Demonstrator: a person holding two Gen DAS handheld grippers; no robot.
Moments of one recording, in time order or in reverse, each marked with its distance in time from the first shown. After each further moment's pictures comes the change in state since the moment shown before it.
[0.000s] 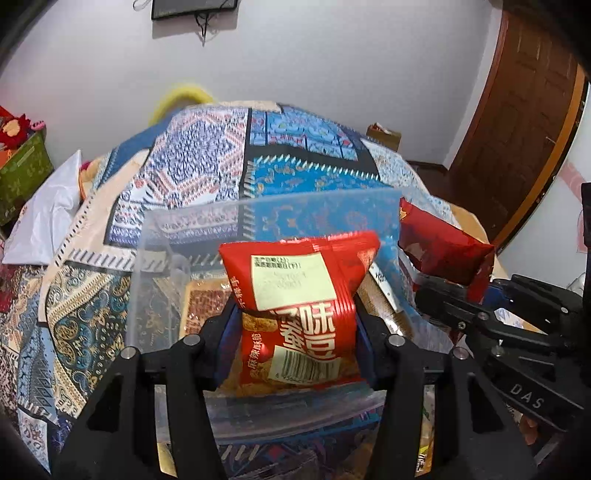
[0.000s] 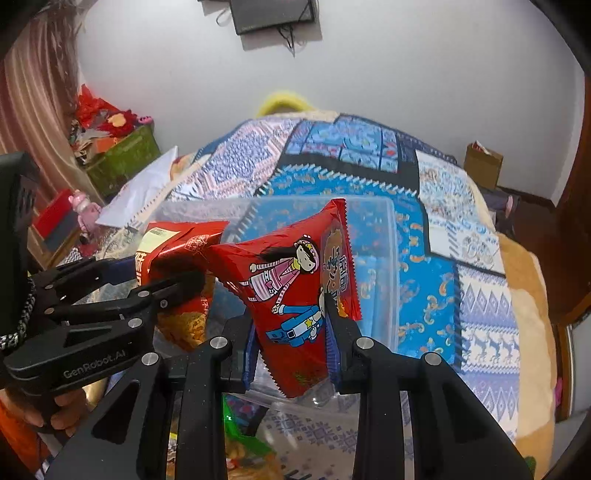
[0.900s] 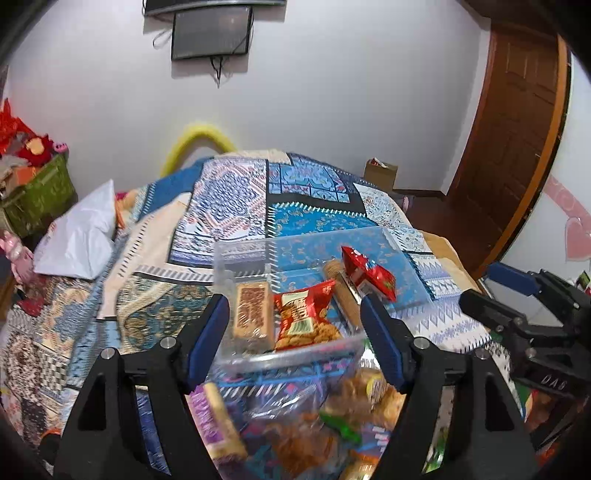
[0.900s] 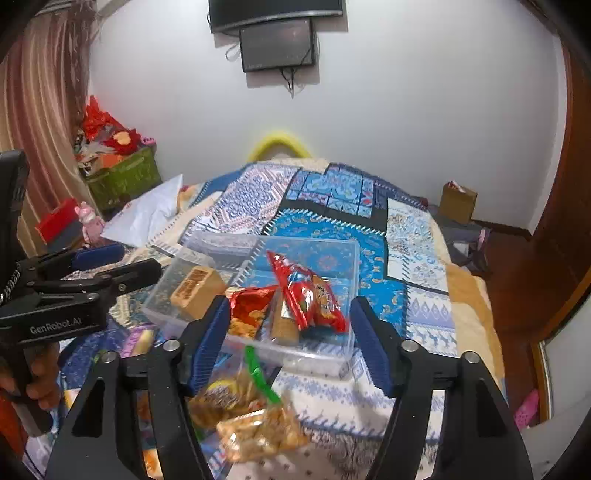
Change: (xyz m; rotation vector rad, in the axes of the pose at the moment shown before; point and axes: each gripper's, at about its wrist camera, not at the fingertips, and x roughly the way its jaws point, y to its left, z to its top) left arm -0.146 -0.001 -0.018 0.020 -0.156 0.038; right arm -0.106 0.028 -0.005 -0.049 -0.145 -0.078
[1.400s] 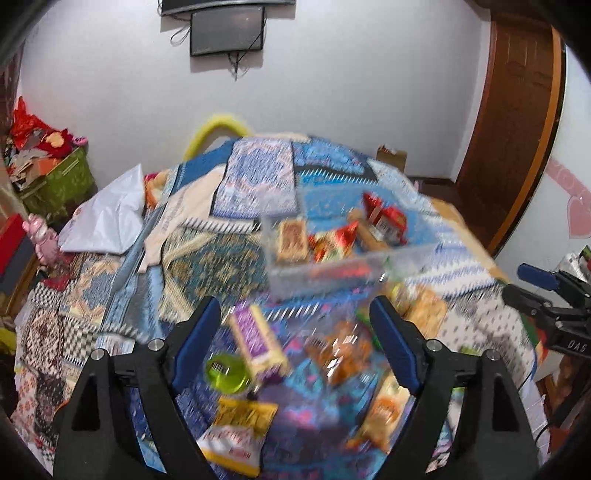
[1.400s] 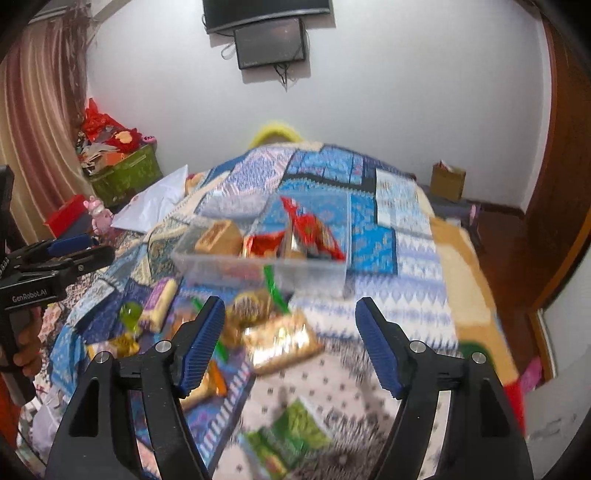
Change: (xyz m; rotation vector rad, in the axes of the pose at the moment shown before) left arm -0.057 0.031 -0.078 0.003 0.048 0.054; right arm -0.046 0.010 -0.069 0.061 0.042 -0.004
